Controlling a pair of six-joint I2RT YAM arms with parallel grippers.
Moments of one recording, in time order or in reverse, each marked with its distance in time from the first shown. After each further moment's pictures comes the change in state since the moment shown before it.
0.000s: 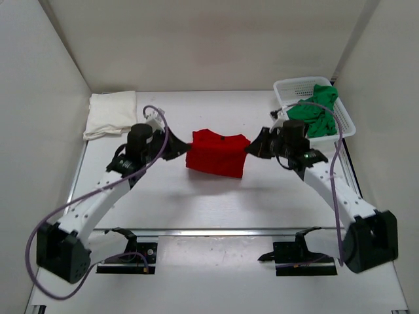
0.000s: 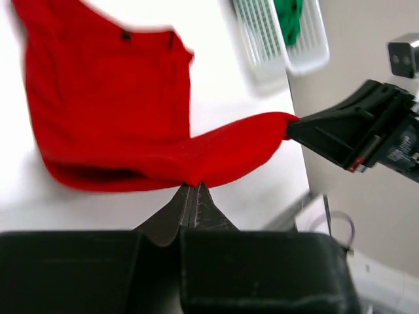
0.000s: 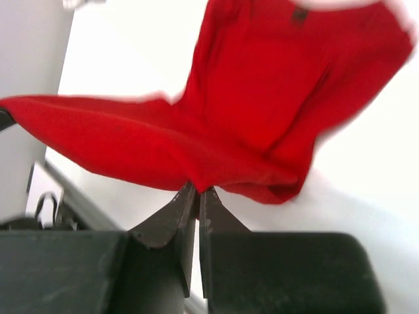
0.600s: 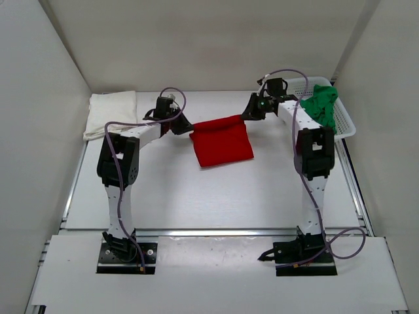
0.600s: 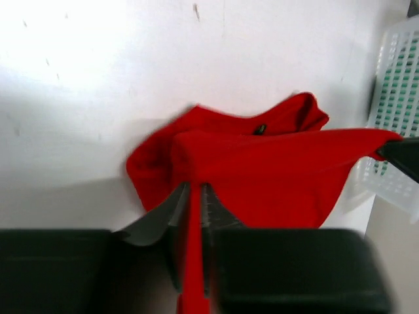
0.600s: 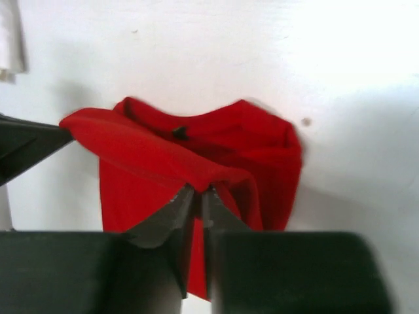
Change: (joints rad) left arm 0.164 1.026 0.634 0.081 -0.029 -0.010; right arm -0.190 1.048 0.999 -0.217 -0.112 -0.130
